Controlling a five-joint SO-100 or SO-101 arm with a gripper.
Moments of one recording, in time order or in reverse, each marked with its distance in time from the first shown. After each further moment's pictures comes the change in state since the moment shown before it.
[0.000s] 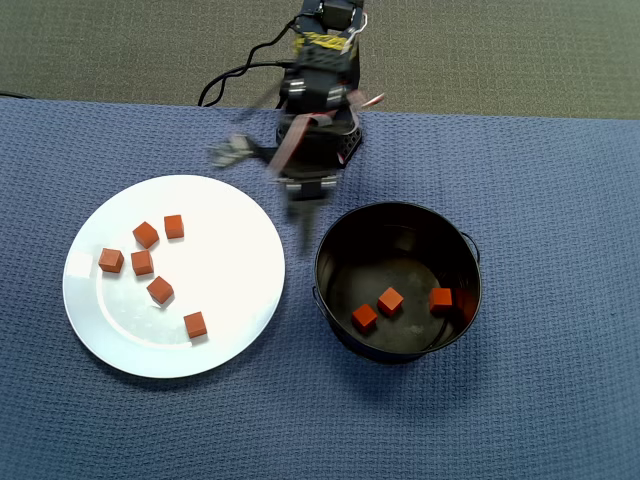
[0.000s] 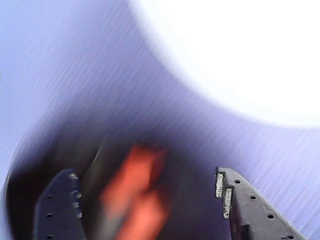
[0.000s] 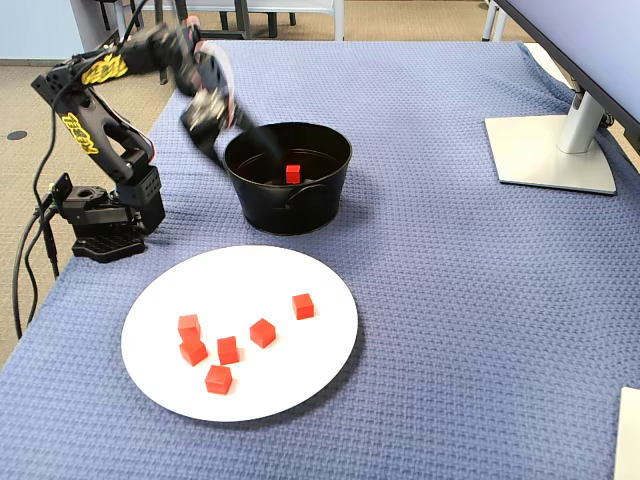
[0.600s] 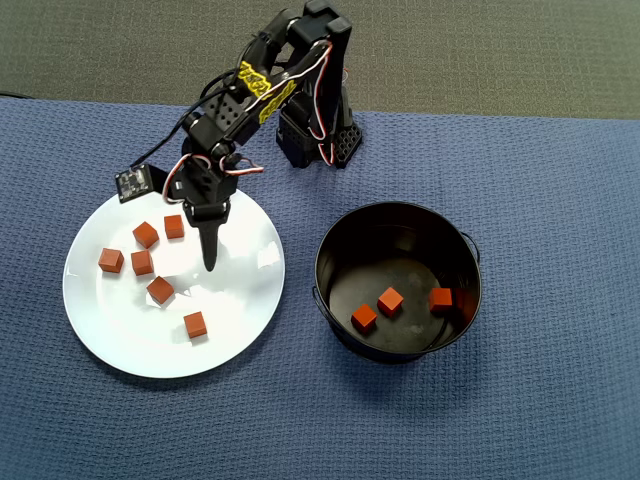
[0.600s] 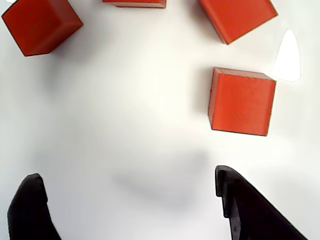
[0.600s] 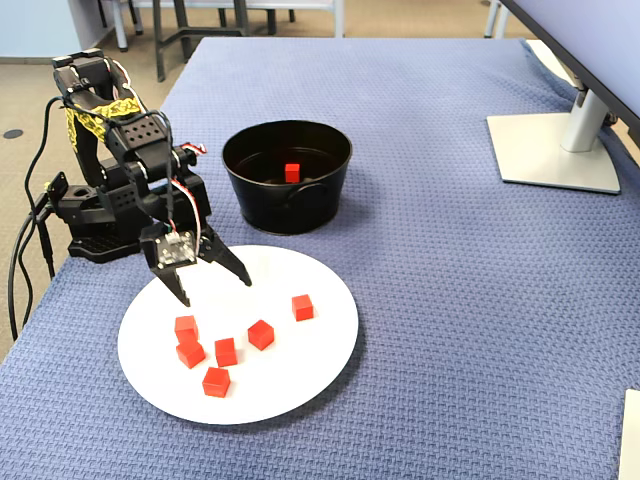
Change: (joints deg) arm 28.1 -27.2 9.8 -26.5 -30.5
